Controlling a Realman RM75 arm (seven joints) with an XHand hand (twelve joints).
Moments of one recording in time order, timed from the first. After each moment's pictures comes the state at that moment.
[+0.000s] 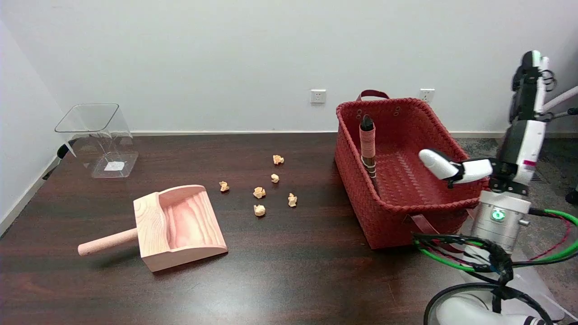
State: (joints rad) arm -0.14 -0.97 1.01 -1.37 -1.96 1.76 0.46
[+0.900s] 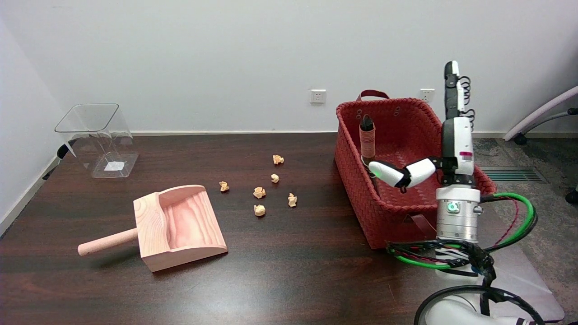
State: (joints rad) arm -0.12 -1.00 0.96 -1.46 -1.97 1.49 0.30
